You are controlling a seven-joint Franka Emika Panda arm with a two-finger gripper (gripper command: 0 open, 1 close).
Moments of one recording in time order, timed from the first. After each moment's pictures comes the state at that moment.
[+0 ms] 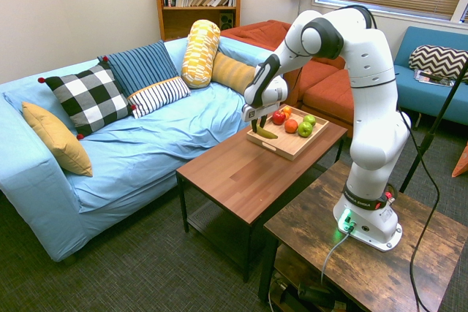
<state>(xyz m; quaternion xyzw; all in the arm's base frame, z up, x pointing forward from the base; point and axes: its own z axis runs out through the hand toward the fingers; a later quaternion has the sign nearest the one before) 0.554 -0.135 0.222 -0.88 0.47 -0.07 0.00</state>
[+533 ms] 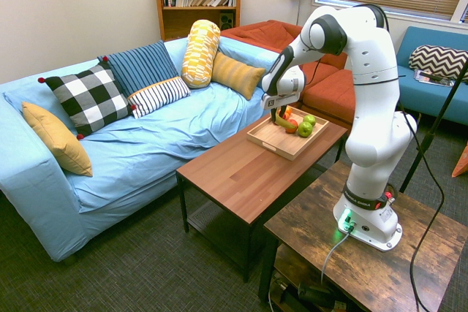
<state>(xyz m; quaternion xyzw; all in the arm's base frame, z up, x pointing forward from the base) 0.537 -0.245 0.215 -0.85 0.52 -0.08 0.00</state>
